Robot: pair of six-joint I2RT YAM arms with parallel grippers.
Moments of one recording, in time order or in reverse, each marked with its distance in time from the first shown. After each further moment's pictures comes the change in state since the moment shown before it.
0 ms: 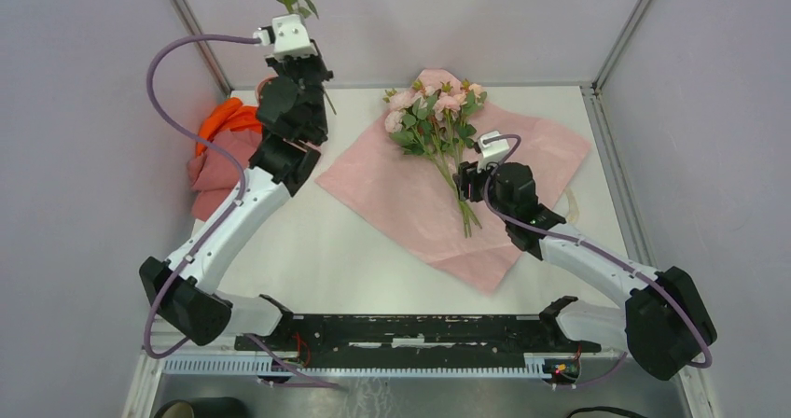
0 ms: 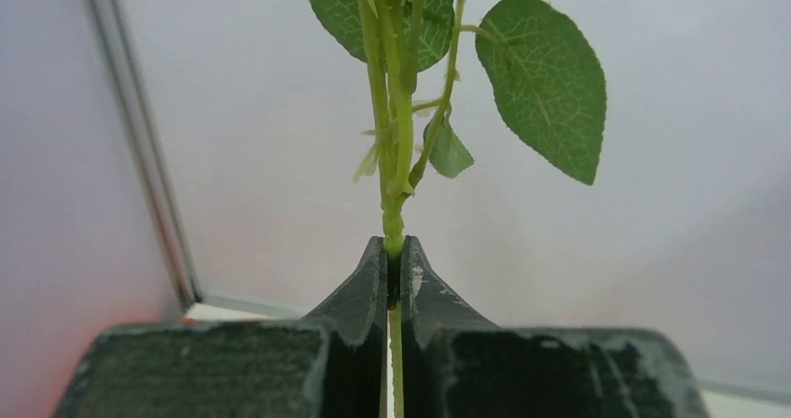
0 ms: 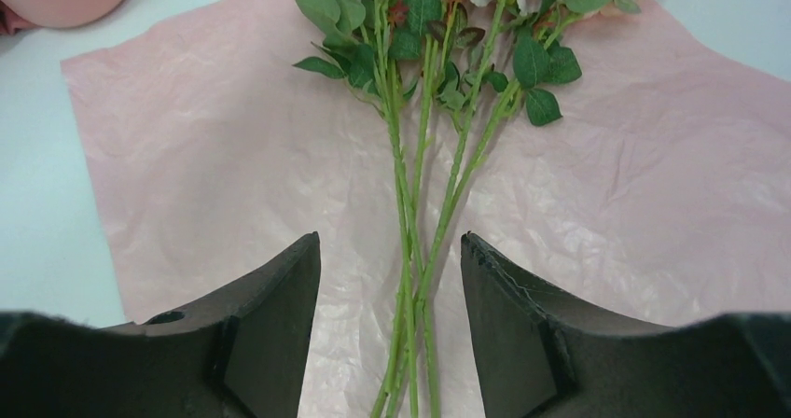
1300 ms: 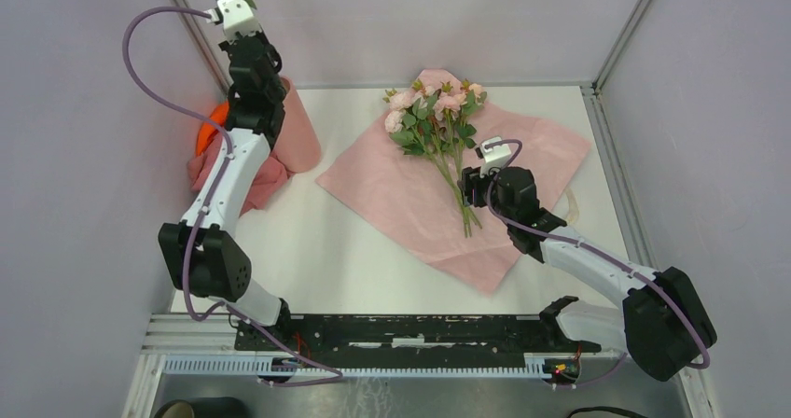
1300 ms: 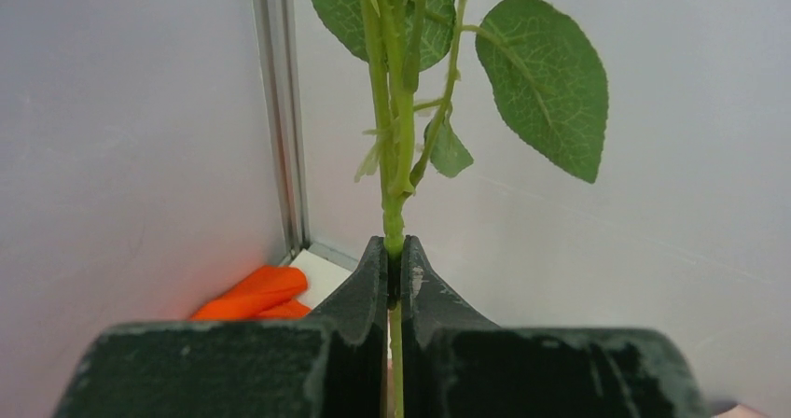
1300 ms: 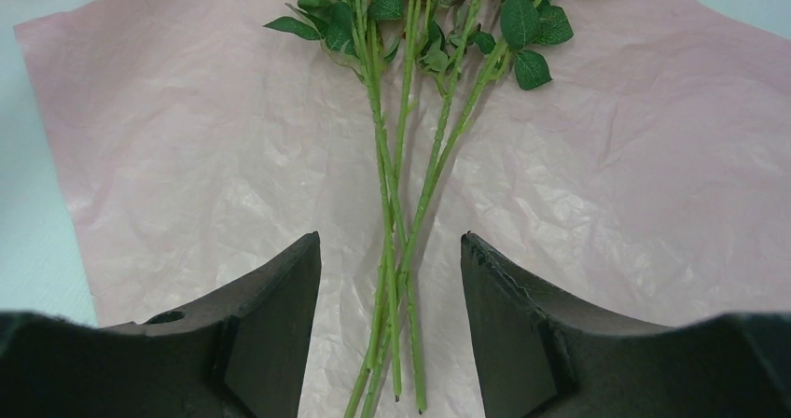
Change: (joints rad) left arm 0.424 0.227 0.177 -0.148 0.082 -0.171; right arm -0.024 -0.003 -0.053 -0.008 -0.002 -0.007
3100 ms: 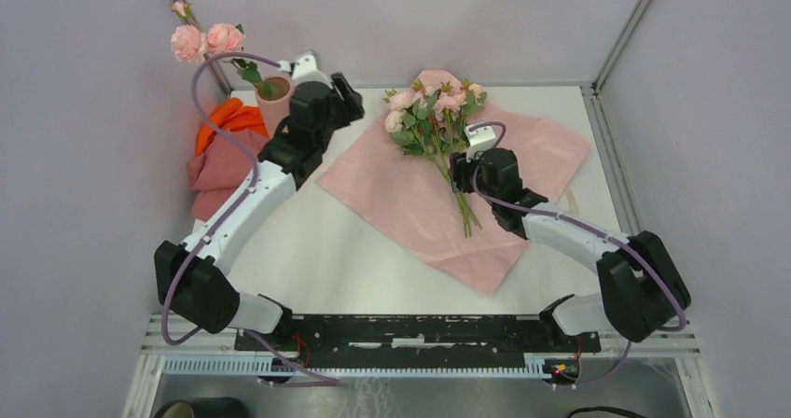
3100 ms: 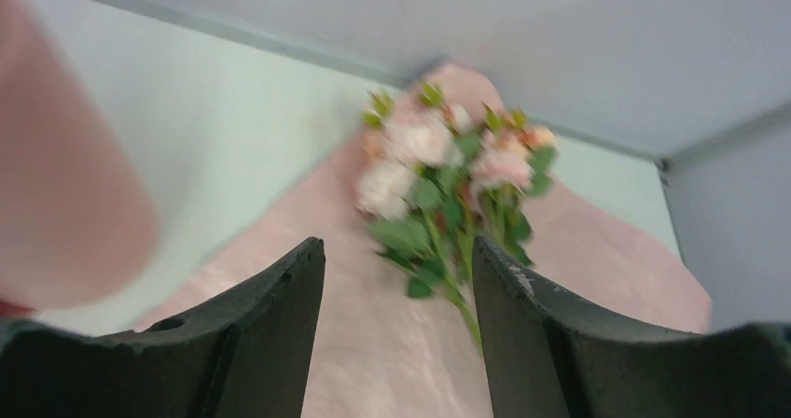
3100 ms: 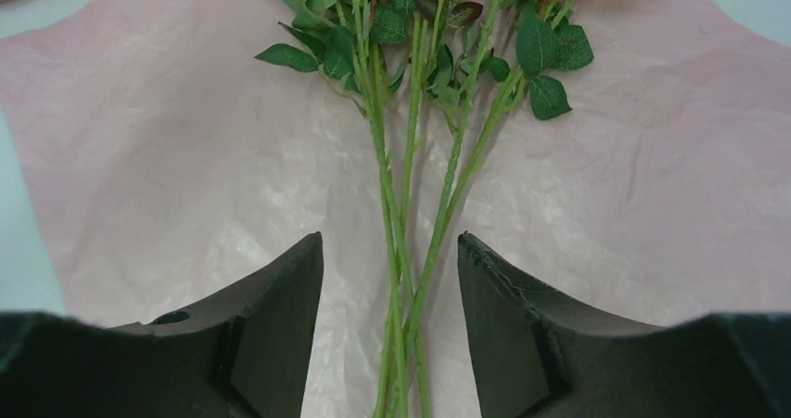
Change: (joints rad) left arm -0.243 -0.175 -0.243 -0.369 0.238 -0.506; right arm -0.005 0.148 0.111 -0.004 -0.016 0.014
